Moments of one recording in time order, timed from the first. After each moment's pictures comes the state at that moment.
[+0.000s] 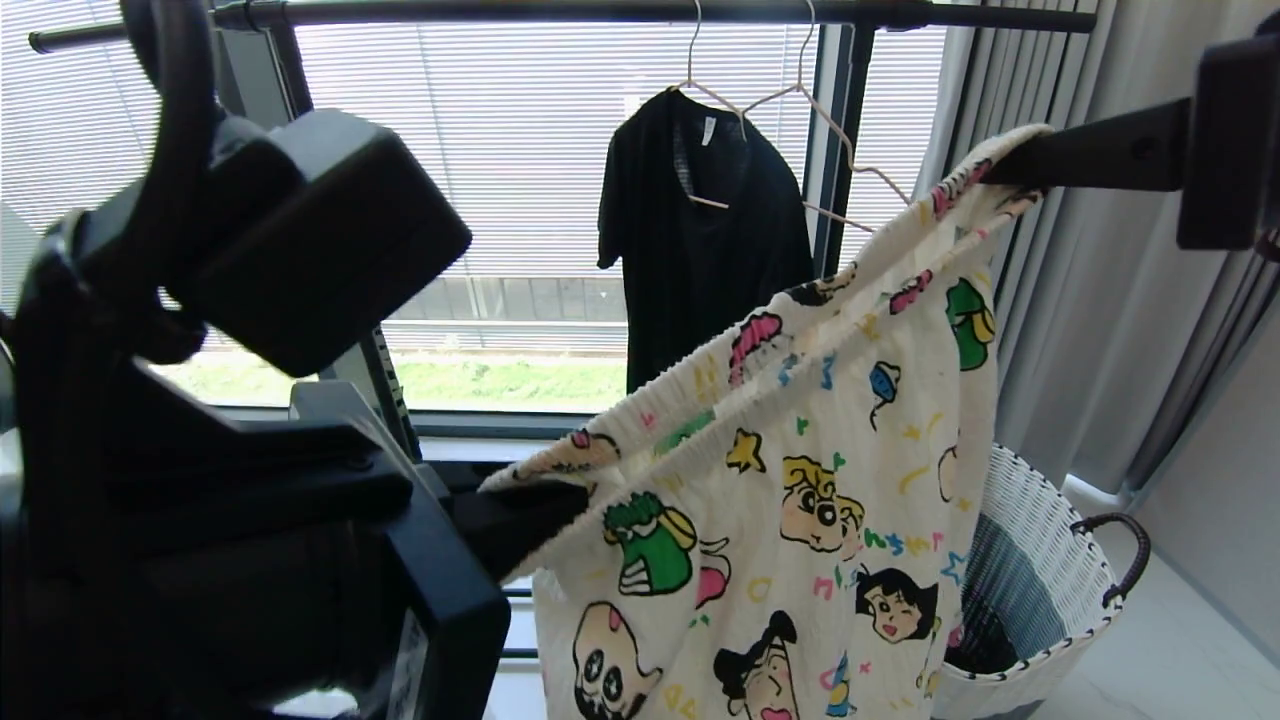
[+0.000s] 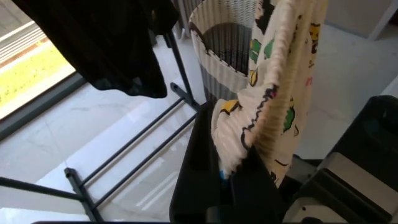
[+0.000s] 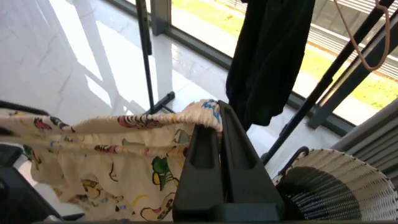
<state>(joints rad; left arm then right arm) -1.10 1.29 -1.11 0.26 0.27 -0.02 0.94 1.41 -1.66 0.46 -0.21 0.05</state>
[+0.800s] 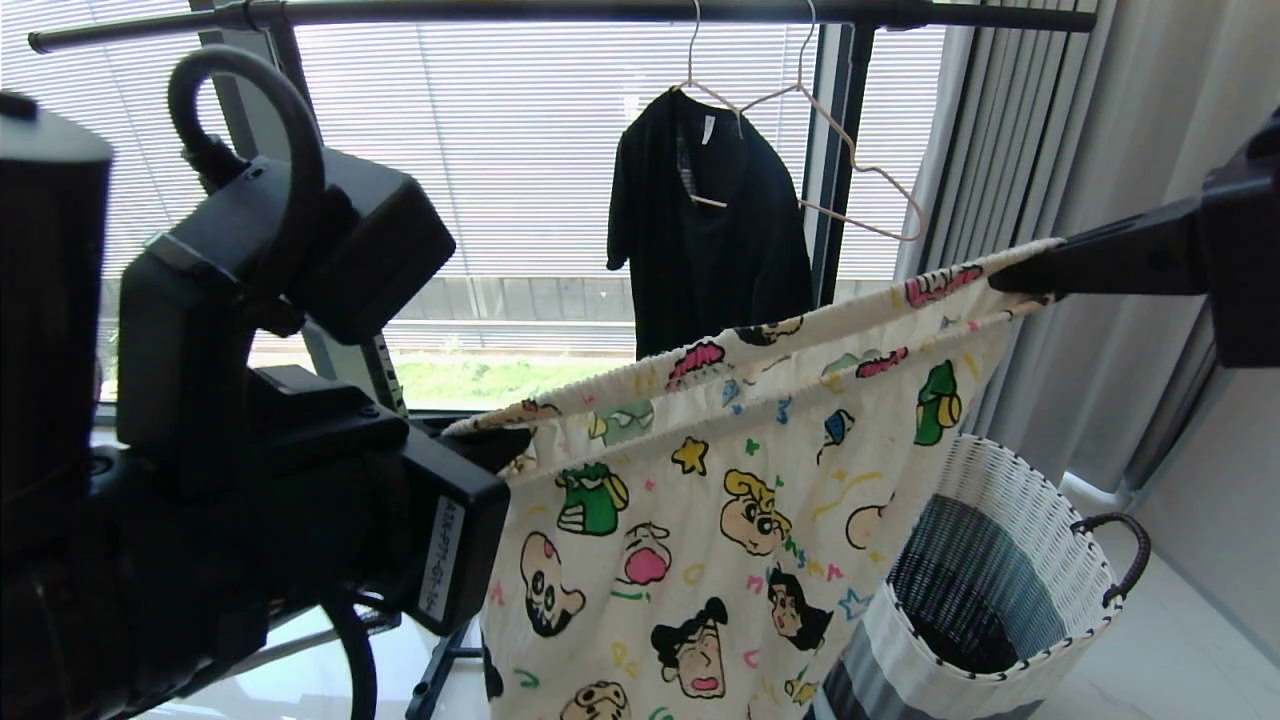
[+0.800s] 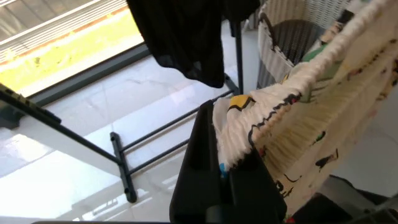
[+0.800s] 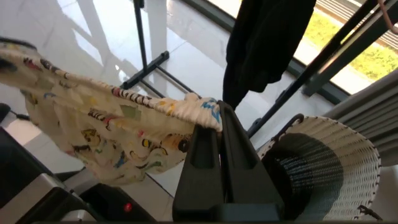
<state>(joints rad) -1.01 1.33 -1.10 0.25 0.53 -0.05 0.94 1.41 -1.71 0.74 -0.21 0.04</state>
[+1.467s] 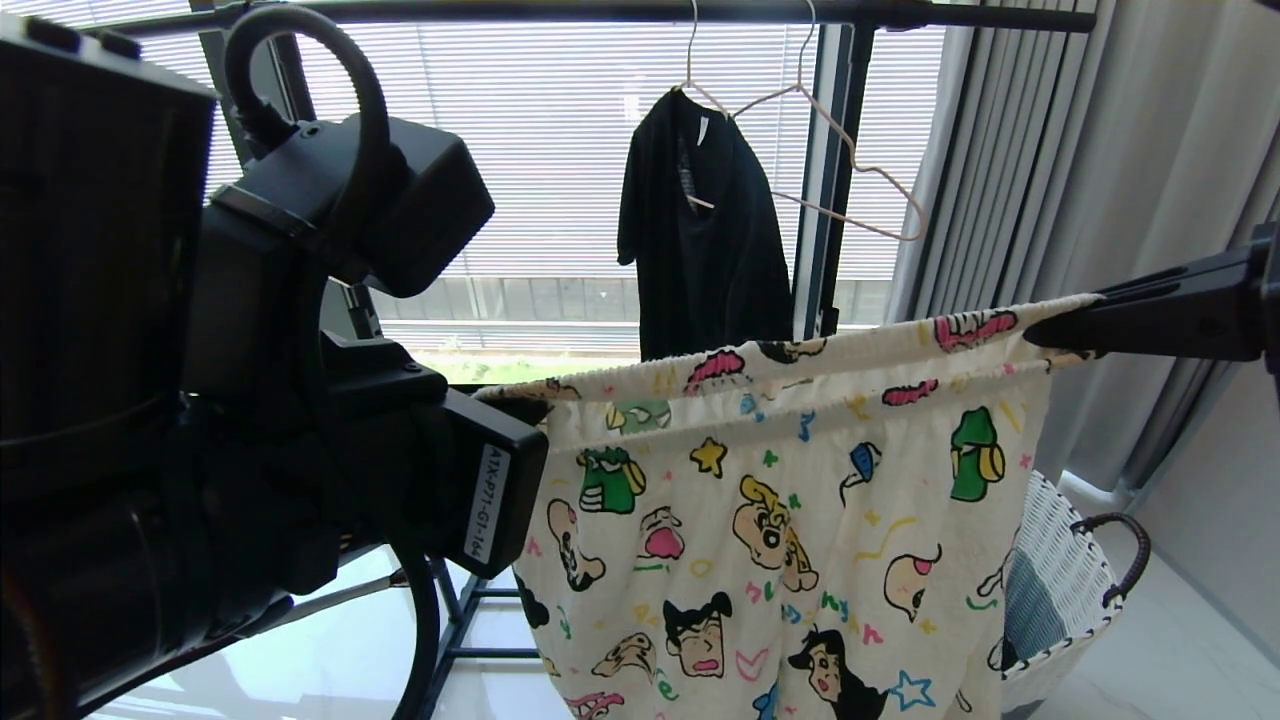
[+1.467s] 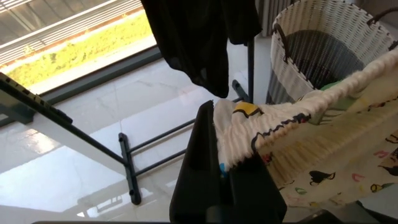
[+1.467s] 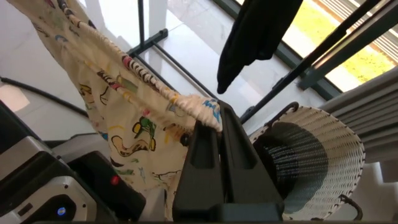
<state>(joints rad) -0.99 1.38 -1.16 0.25 0.55 -0.04 0.97 1.36 -1.62 0.74 -0.22 -0.02</state>
